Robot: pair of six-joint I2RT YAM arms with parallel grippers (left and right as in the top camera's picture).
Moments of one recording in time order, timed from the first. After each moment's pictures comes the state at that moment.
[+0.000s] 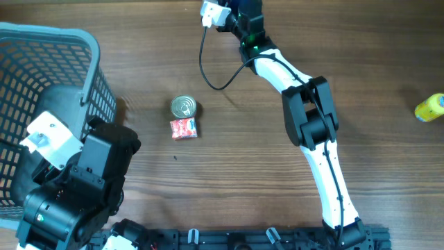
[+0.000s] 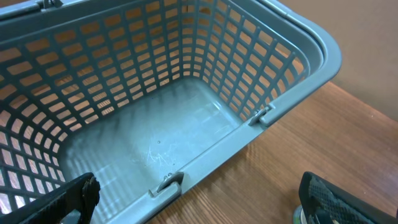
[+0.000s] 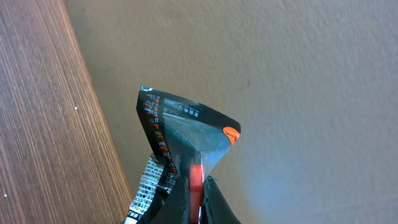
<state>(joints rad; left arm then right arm) -0.45 0.89 1.30 -1.42 -0.92 -1.01 0.39 2.65 2.08 0.45 -0.16 -1.03</state>
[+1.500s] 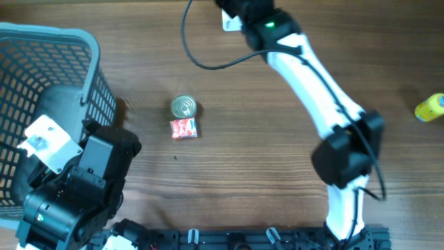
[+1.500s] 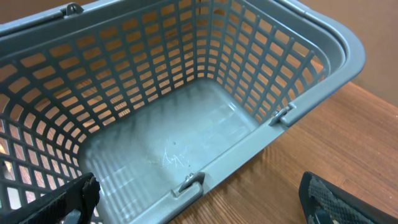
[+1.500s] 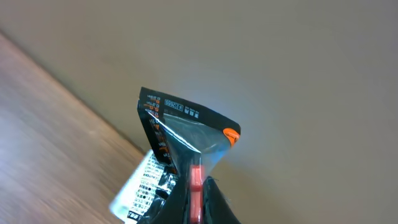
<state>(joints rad) -0.45 0.89 1.30 -1.48 -0.96 -1.02 0.47 2.11 2.08 -0.31 0.23 -0.51</state>
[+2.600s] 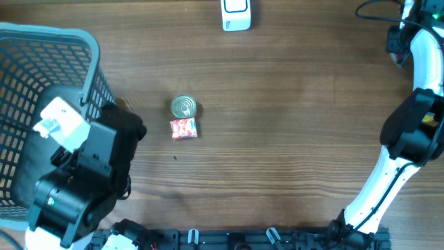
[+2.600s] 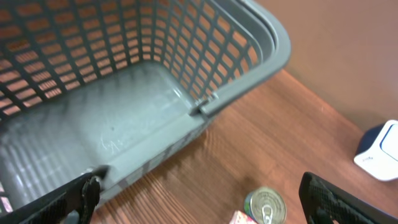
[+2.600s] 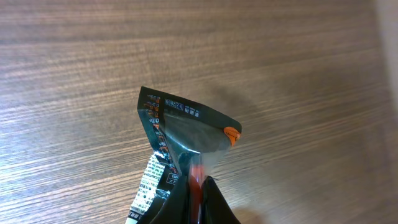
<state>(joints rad) -0.45 0.95 1.30 -1.27 -0.80 -1.03 -0.35 2.32 2.08 -0.82 0.22 -0.23</state>
